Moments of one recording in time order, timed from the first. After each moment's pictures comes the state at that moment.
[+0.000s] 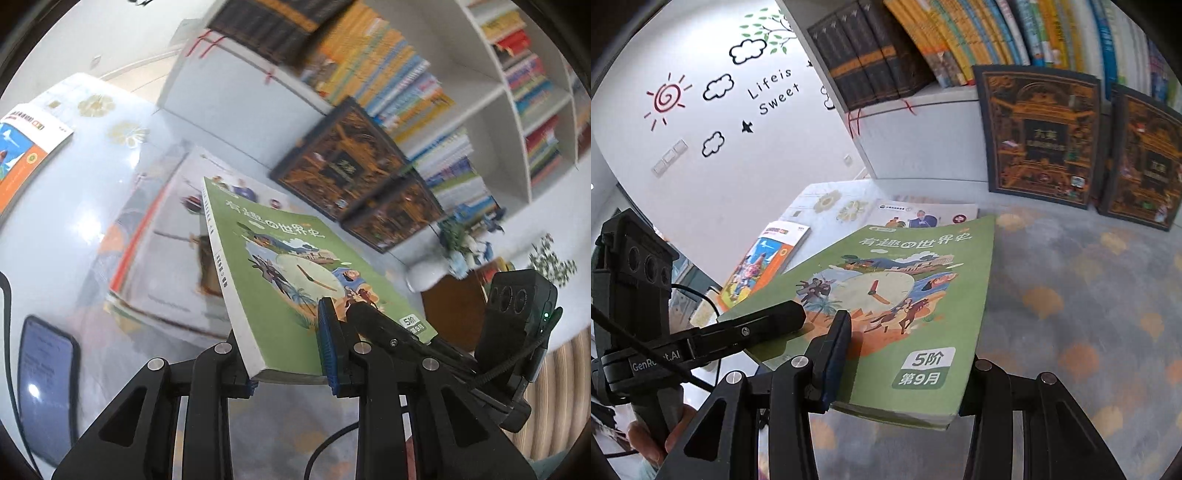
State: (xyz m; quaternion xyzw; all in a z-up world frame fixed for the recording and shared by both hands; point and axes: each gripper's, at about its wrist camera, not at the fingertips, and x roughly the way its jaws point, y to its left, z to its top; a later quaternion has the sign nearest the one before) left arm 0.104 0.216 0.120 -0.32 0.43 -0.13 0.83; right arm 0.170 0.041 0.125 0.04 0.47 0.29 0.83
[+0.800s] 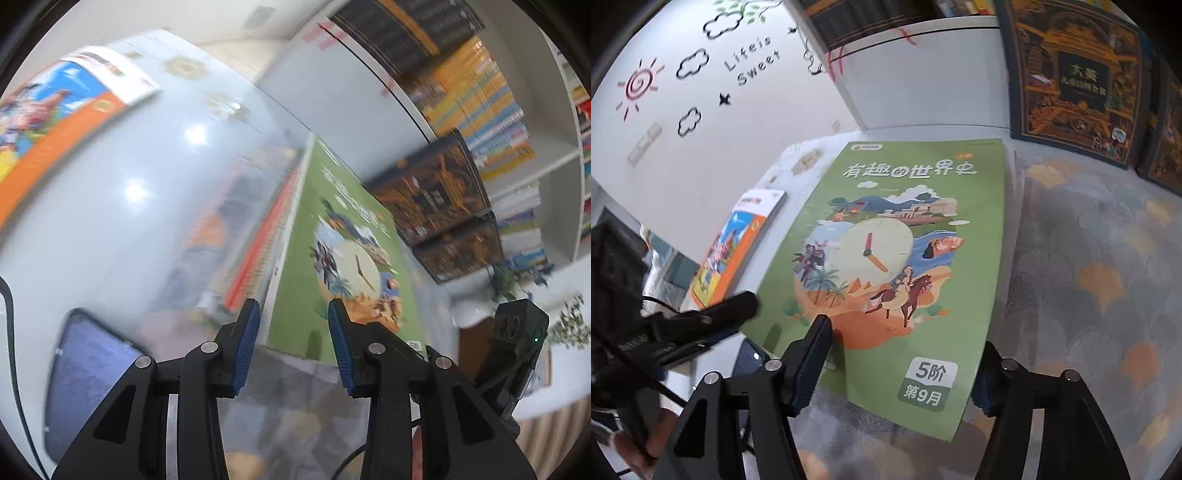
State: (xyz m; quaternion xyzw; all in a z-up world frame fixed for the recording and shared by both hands) left arm 0.102 0.289 0.066 -0.37 0.46 -0.02 0.81; right arm 0.193 0.090 0.060 0.02 0.53 0.28 0.80
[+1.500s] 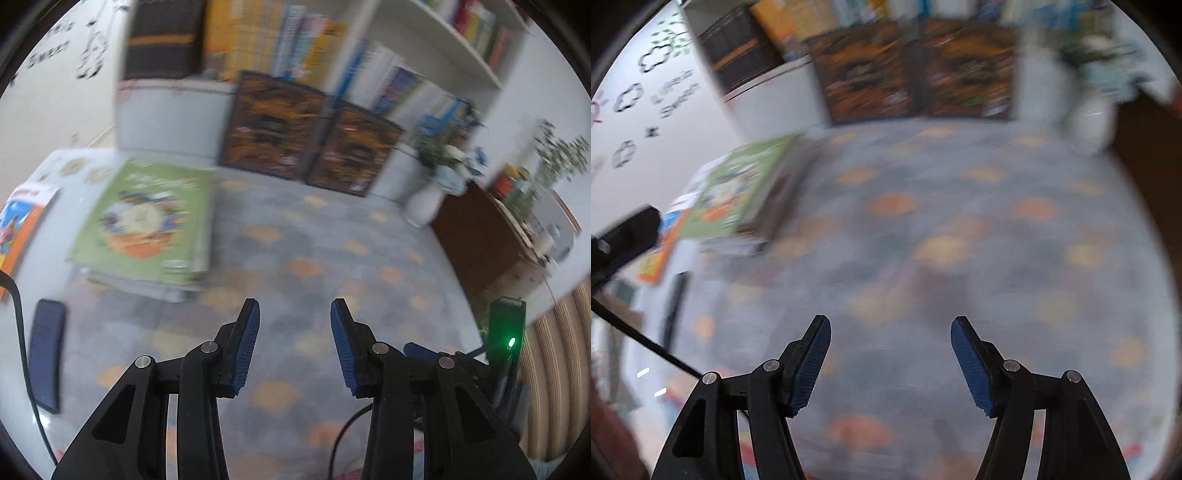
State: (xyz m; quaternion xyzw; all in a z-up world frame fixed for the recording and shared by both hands) left arm 0.029 0.039 0.175 -0.13 0.43 -0.13 0.89; right arm 0.020 -0.164 0.110 0.02 0.51 0.03 0.86
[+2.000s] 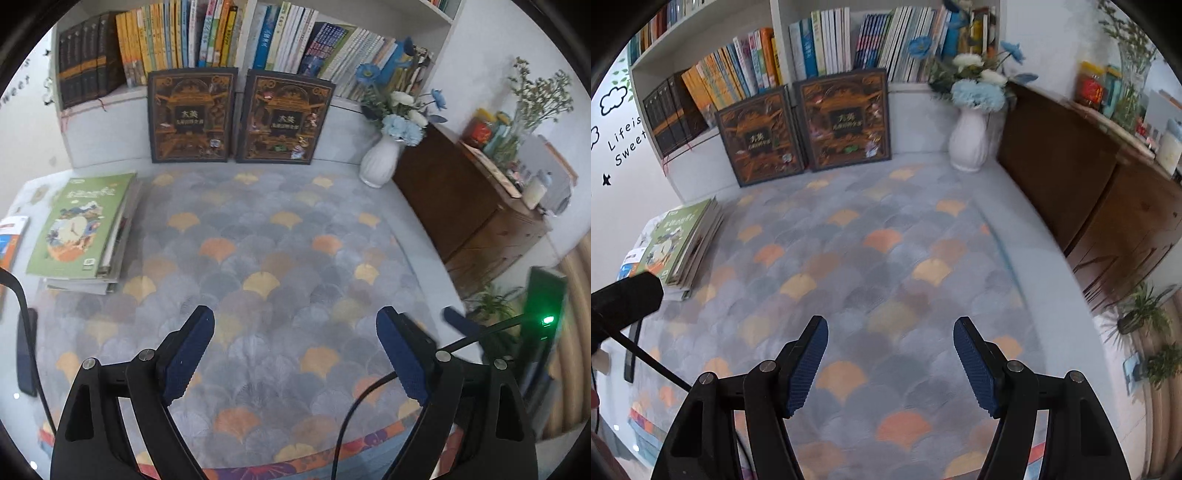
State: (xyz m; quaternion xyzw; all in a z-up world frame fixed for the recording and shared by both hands) left arm 0.014 -0.101 0.198 -0.06 0.46 -0.13 0.88; right arm -0.005 -0.283 0.159 0.02 0.45 -0.04 0.89
